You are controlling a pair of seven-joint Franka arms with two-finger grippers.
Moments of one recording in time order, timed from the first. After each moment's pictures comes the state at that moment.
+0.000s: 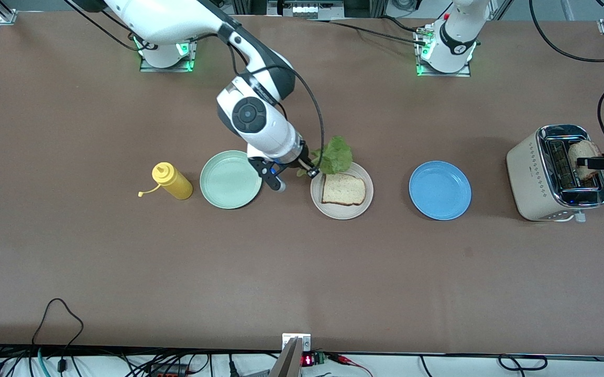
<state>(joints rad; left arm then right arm) 0.58 0.52 -0.09 -1.49 0.00 1.52 0.26 0.43 0.72 0.41 -1.48 0.04 2.36 1.61</state>
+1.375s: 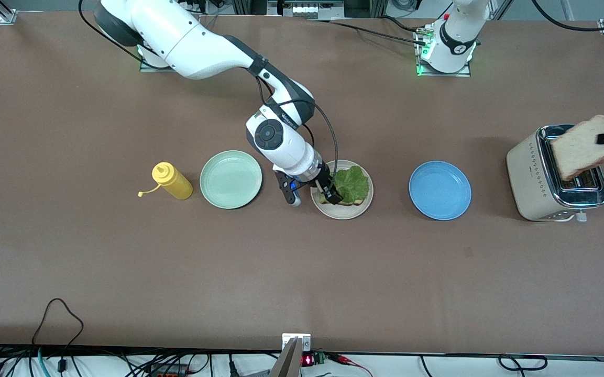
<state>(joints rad) 0.55 0.45 -0.43 -1.15 -0.04 1.11 0.18 0.51 0.91 0.36 -1.31 0.04 2.56 1.77</state>
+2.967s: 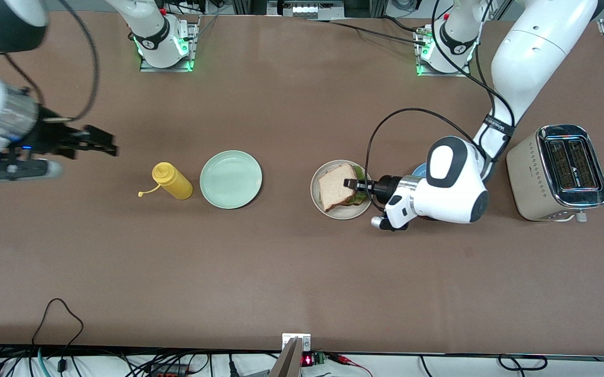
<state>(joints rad) 0.09 0.72 -0.54 -1.61 -0.61 2.03 -0.02 -0.02 0.21 0.10 -1.39 0.06 1.53 -0.03</state>
